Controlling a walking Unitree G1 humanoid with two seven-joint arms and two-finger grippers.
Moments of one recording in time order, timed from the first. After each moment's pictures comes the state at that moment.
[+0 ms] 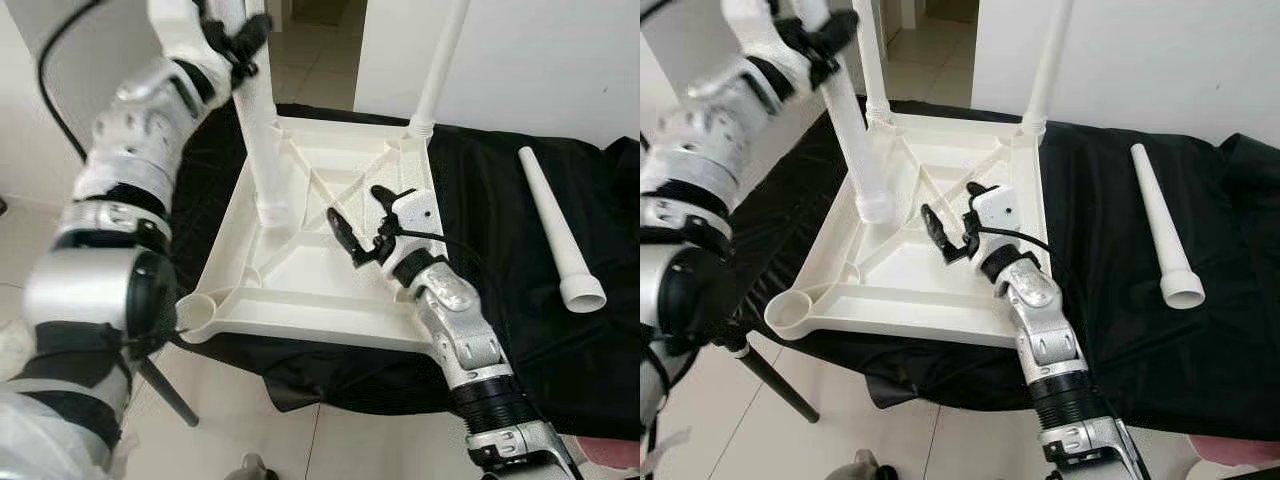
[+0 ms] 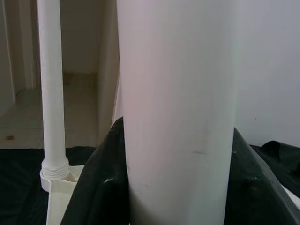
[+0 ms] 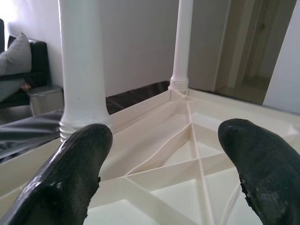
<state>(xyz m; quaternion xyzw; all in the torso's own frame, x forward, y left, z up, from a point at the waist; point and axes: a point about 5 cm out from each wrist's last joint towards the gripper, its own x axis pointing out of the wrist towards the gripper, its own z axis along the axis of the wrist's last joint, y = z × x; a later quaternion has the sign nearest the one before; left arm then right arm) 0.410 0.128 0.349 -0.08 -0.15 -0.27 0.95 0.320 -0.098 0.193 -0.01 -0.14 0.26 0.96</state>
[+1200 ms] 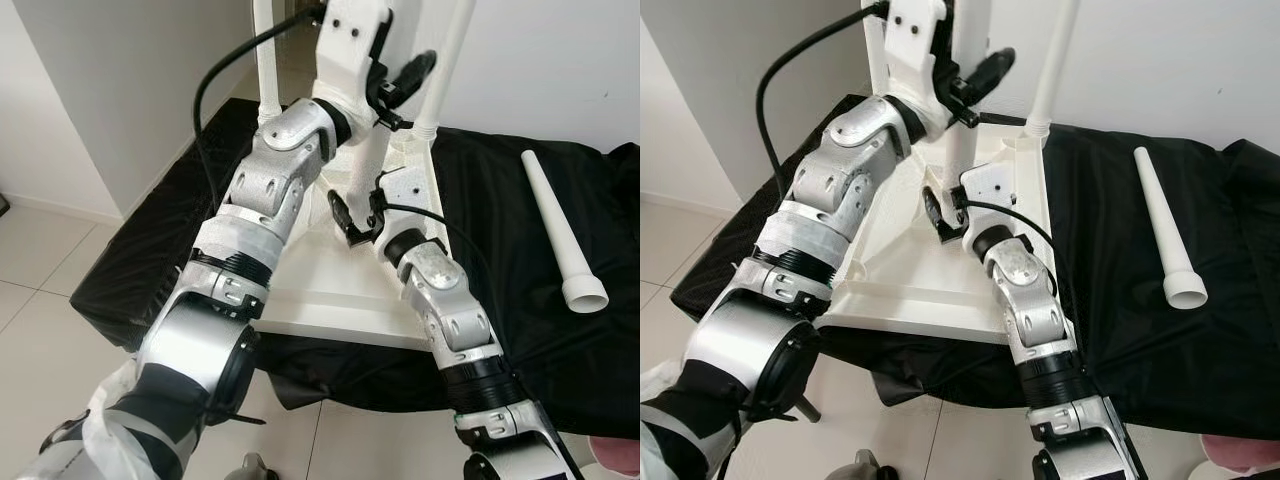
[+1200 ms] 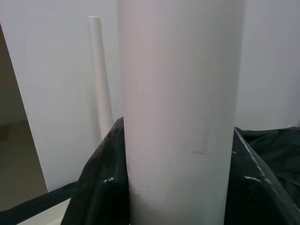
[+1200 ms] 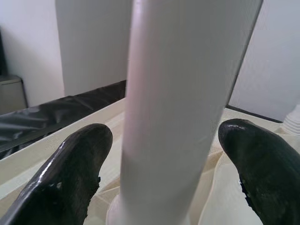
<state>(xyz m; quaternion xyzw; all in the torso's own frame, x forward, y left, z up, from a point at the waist) 0.360 0.004 0.341 -0.01 -0.22 -0.40 0.89 0.336 -0.095 0.210 -0.05 -0.13 0.17 0.98</state>
